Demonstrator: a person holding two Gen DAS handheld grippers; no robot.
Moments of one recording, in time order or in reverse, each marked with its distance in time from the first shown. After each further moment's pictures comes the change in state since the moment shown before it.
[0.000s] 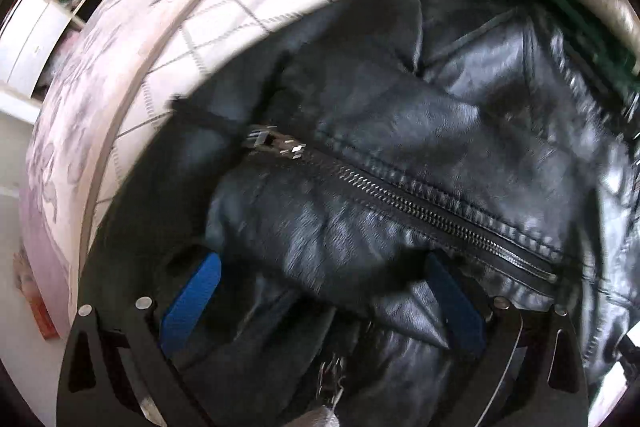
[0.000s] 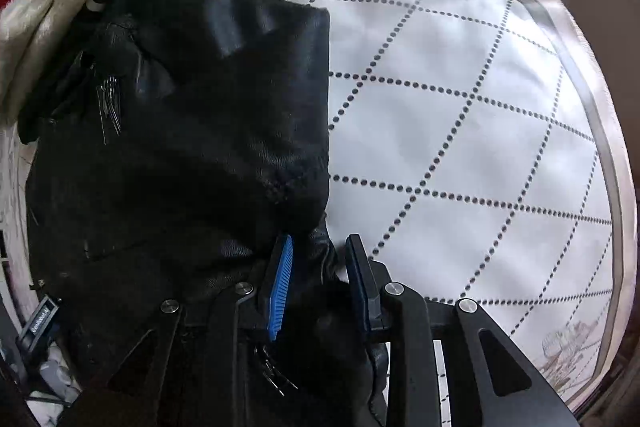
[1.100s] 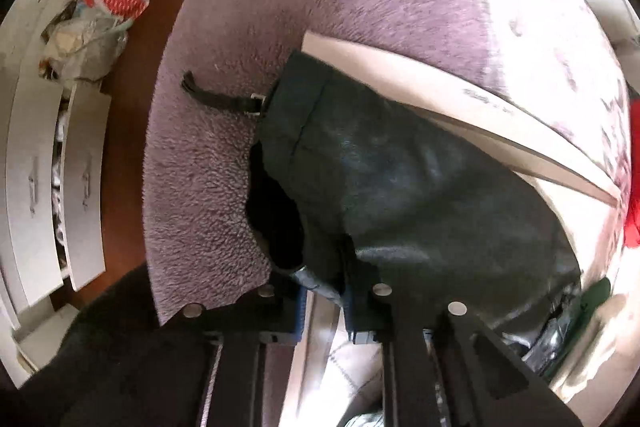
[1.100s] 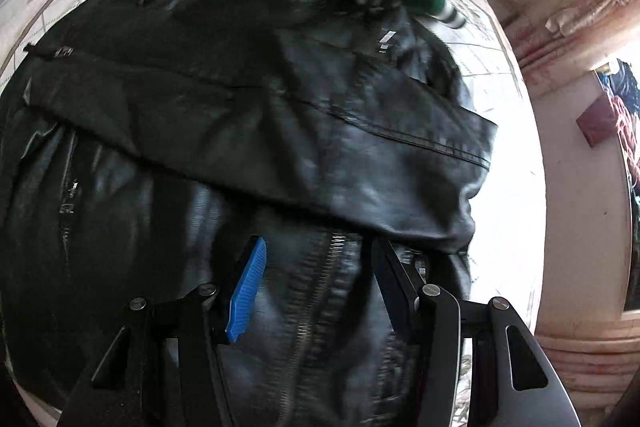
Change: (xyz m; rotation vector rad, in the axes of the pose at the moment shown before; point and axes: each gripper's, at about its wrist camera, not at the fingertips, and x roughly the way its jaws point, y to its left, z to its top) left arm -0.008 0.357 -0.242 -1.288 0.195 -0.199; right arm -0.037 0.283 -0.268 -0.617 -0.210 -0.392
